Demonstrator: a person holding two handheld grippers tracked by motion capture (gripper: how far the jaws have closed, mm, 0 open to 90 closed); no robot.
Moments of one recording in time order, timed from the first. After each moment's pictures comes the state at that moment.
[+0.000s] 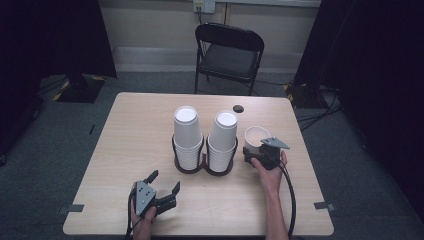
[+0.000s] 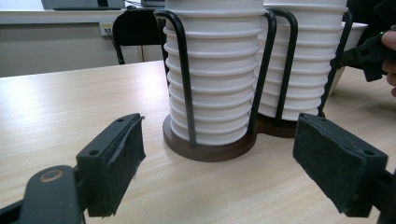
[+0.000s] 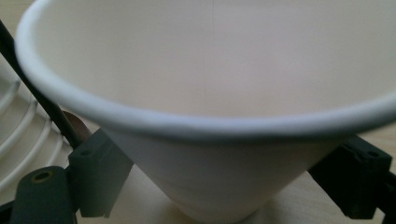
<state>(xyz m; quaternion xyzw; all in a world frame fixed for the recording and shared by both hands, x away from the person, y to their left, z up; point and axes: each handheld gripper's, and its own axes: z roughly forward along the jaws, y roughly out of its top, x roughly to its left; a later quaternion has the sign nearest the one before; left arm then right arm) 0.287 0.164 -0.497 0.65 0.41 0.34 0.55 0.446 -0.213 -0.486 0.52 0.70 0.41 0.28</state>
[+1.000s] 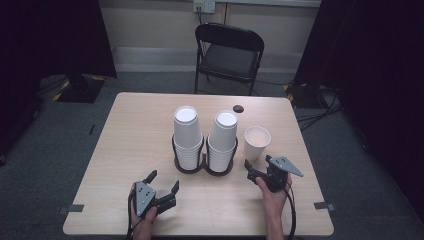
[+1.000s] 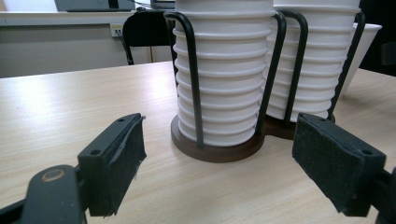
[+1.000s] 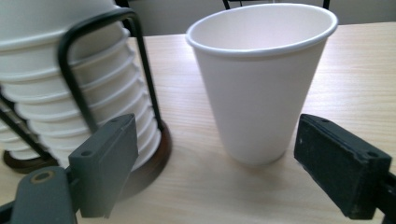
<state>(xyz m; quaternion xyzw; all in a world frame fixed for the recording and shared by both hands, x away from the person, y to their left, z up) 0.286 0.162 -0.497 0.64 0.42 0.35 0.54 0.364 -0.213 -0.472 0.51 0.64 0.50 0.28</state>
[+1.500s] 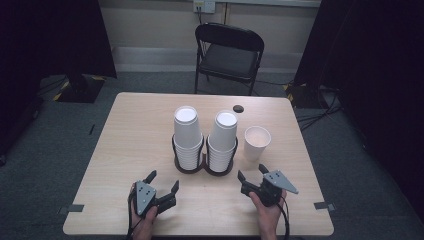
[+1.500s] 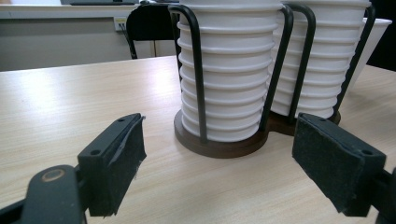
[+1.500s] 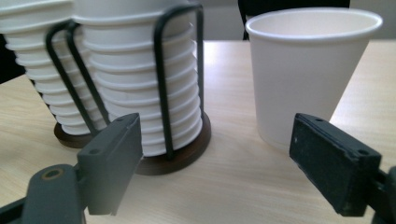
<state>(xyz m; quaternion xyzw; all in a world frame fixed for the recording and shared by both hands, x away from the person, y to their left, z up) 0.286 0.162 -0.497 0.64 0.43 0.35 0.53 0.324 -0.191 -0.478 0.47 0.64 0.52 0.30</state>
